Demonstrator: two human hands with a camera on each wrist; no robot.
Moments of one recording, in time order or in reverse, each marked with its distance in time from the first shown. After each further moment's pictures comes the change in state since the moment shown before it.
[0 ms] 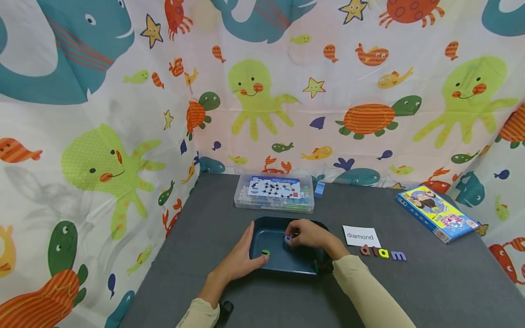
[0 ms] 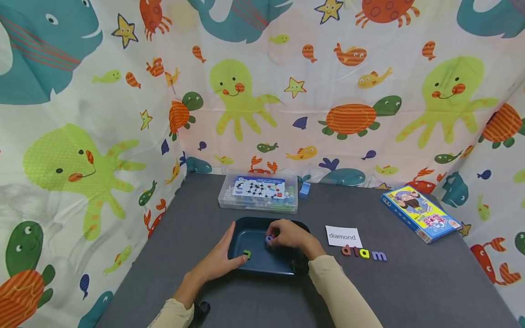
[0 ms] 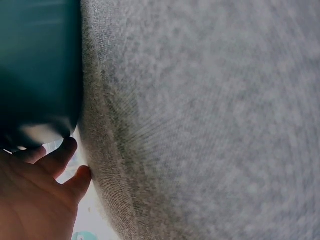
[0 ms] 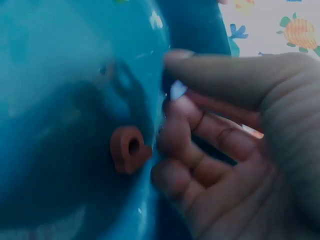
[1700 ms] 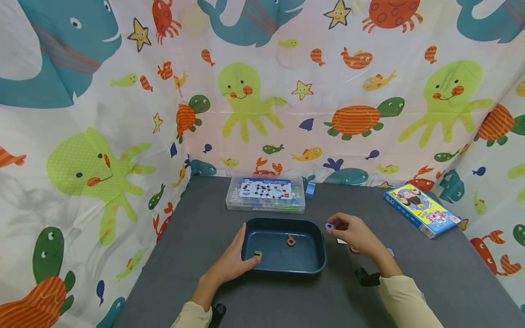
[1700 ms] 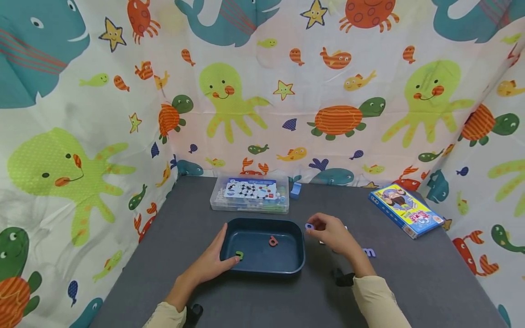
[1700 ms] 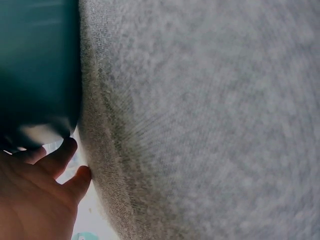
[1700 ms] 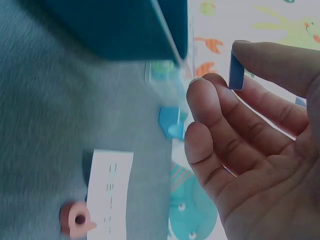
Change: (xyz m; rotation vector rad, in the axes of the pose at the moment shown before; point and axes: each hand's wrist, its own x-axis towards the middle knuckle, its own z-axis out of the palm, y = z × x) left_hand 0.001 0.001 0.002 -0.034 -0.003 0.014; right_hand -0.126 0.017 -0.062 0.051 0.401 0.142
